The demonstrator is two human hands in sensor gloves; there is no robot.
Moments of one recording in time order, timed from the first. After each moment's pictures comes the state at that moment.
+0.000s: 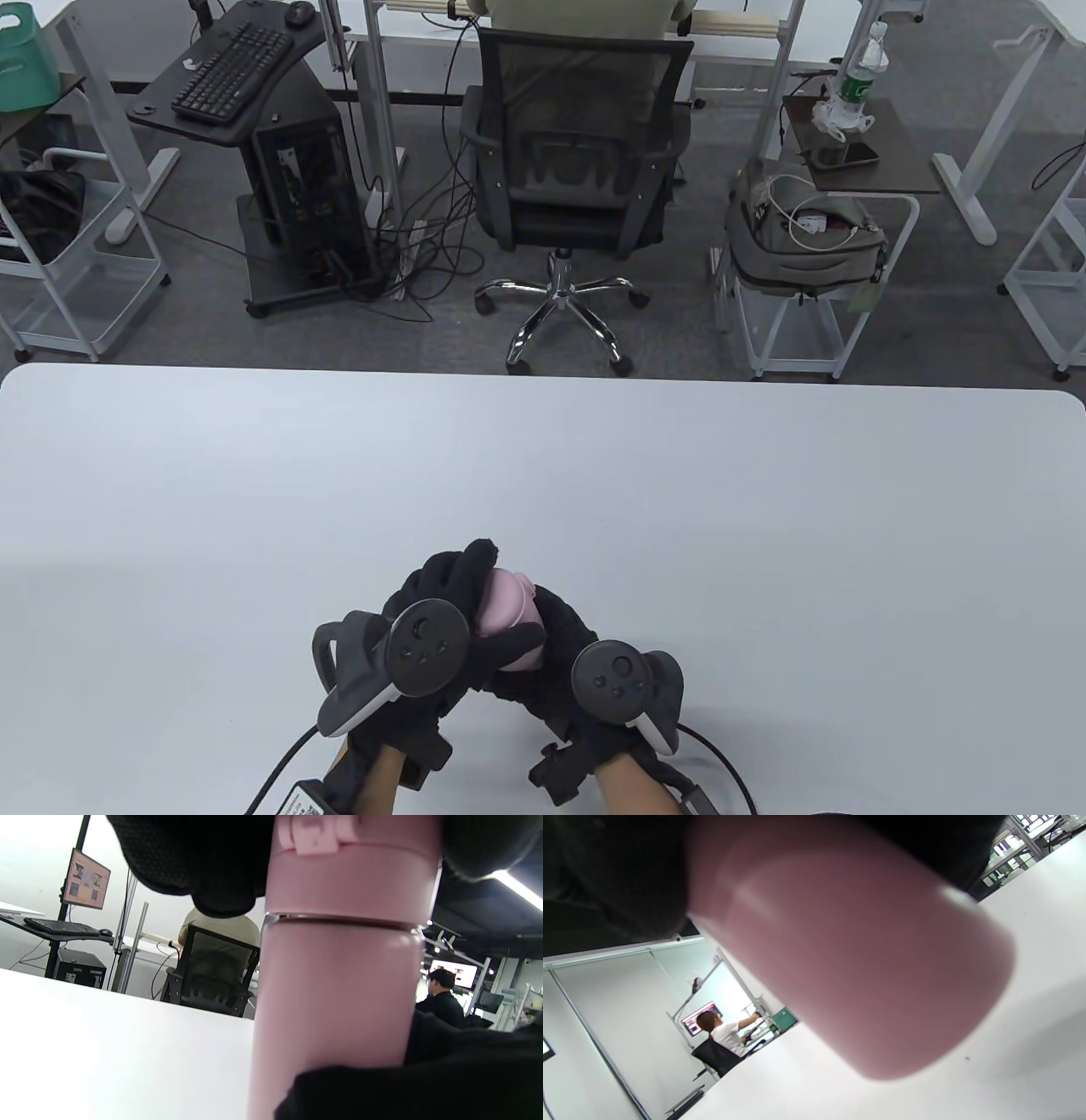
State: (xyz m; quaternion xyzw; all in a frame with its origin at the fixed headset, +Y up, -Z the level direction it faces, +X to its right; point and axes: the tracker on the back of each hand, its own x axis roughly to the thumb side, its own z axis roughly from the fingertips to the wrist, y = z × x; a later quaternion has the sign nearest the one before) left_hand -0.135 -0.620 -0.263 0.08 -0.11 0.15 0.98; right_hand 0.049 -0.727 -0.281 0.17 -0.07 0.90 0.38
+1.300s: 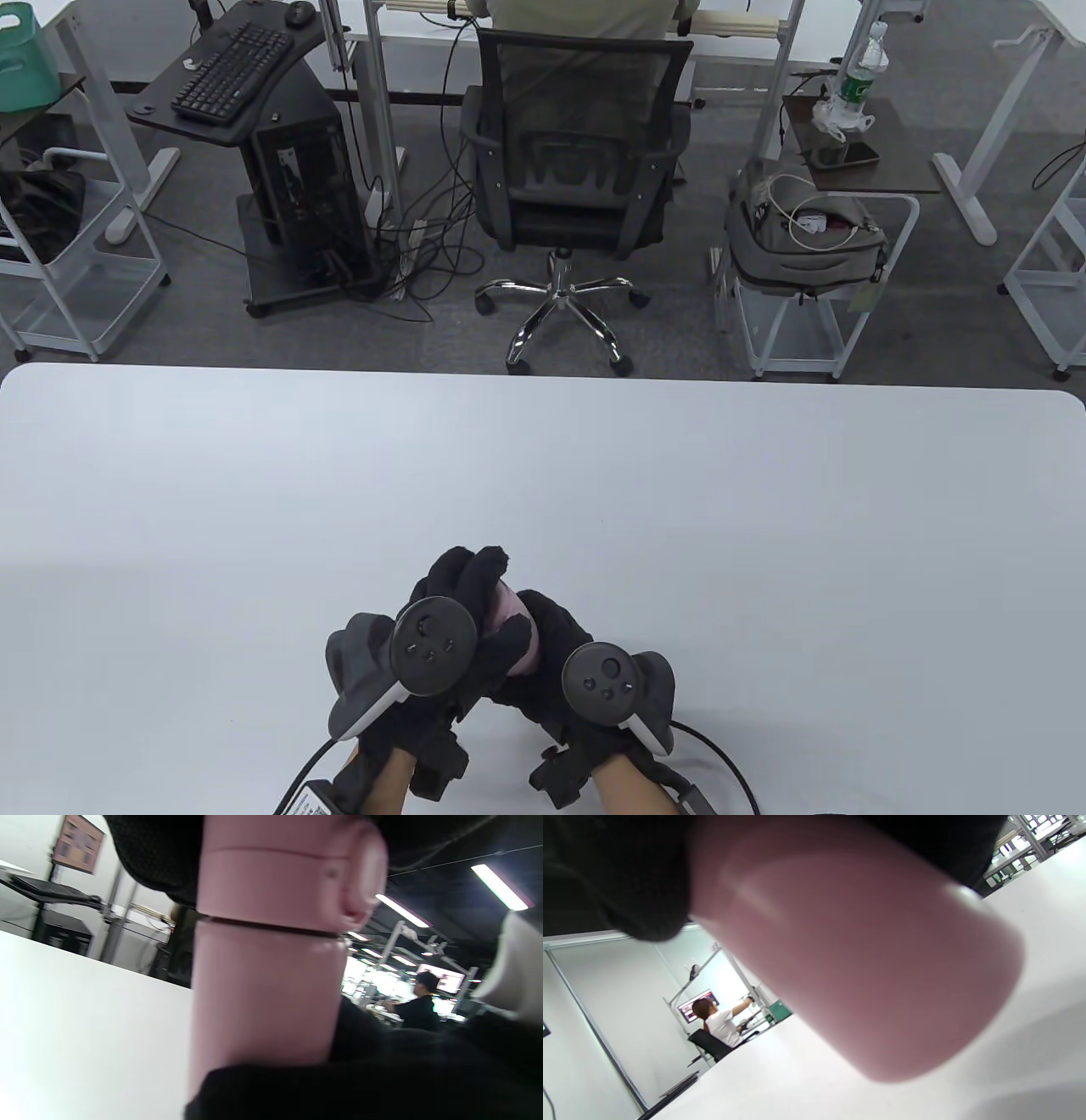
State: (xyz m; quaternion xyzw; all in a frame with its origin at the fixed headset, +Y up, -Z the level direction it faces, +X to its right) left_hand -0.129 -0.624 -0.265 0.04 -0.15 0.21 0.97; right_hand 0.043 -0.729 -0.280 0.18 -0.06 0.91 0.36
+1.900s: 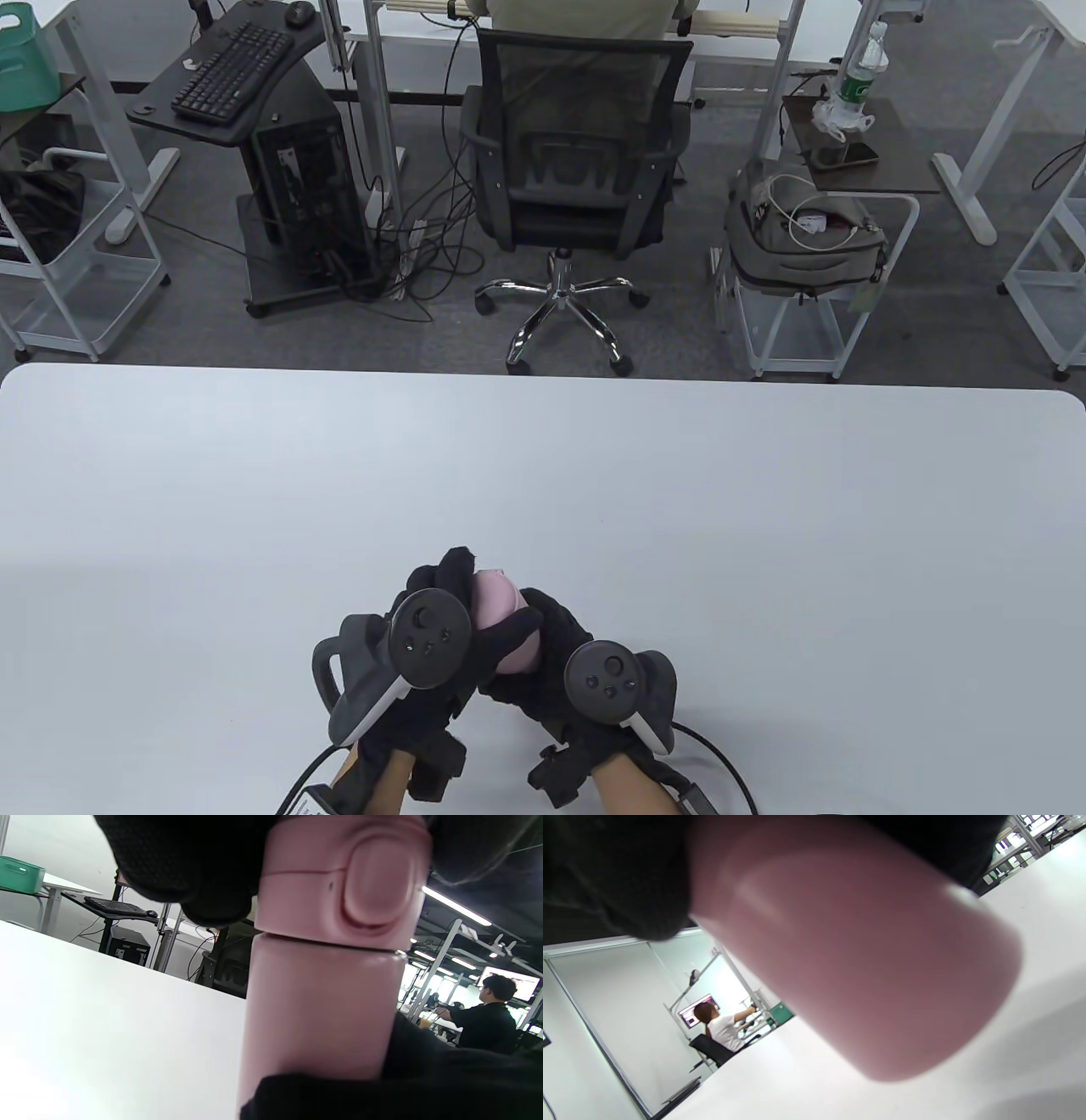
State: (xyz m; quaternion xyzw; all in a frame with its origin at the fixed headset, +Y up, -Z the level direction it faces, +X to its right) left_hand -0.136 -0.618 -0.261 0.04 -0.04 0.18 0.98; right_hand 0.045 -0.729 -0.281 0.17 -0.06 0.91 0.37
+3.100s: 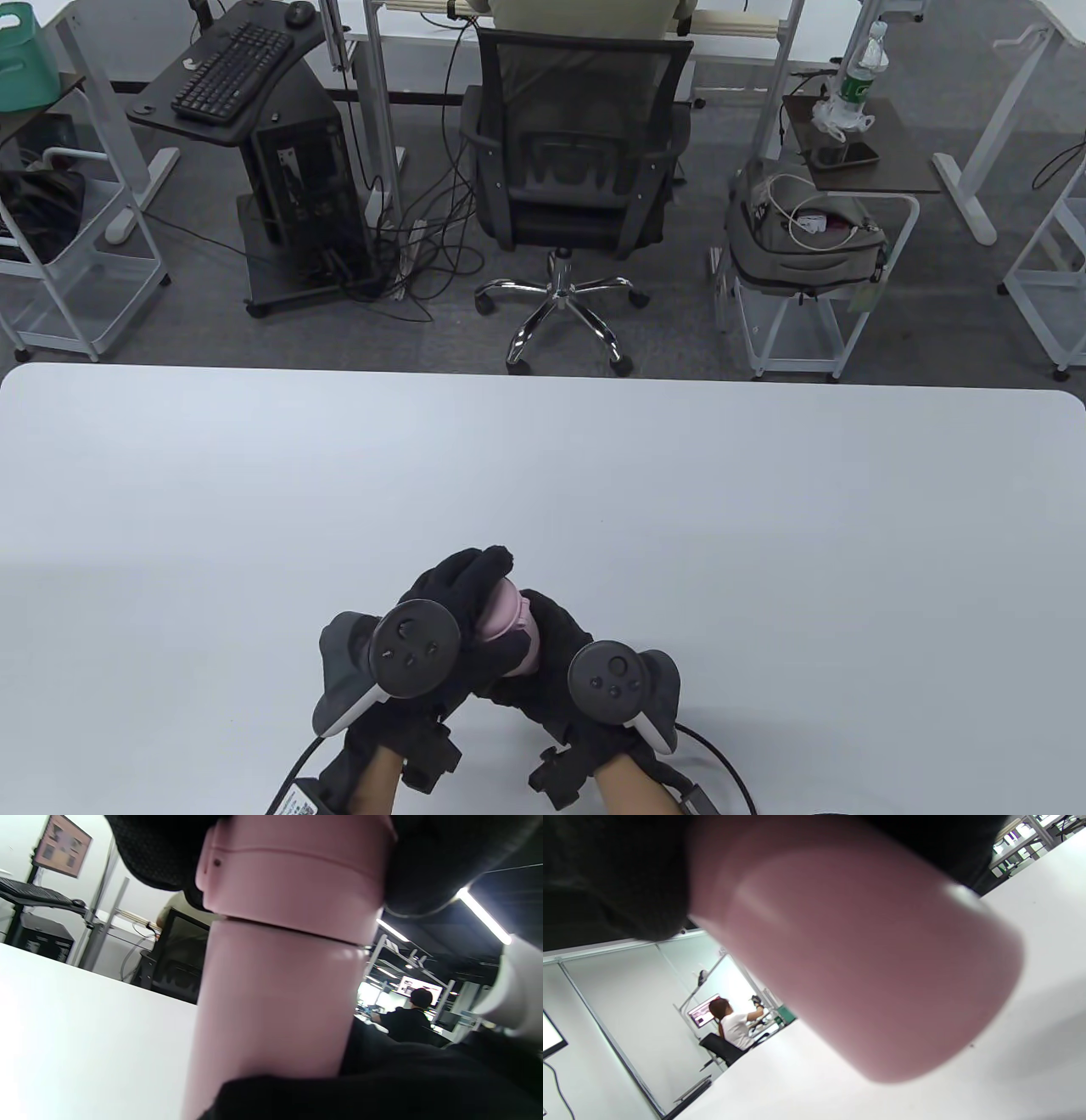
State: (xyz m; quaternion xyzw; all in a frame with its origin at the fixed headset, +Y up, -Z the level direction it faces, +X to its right) left_hand -0.138 -0.621 -0.265 0.06 -0.16 0.22 0.96; right_hand 0.045 -0.730 -0.281 0.19 -0.06 0.90 0.38
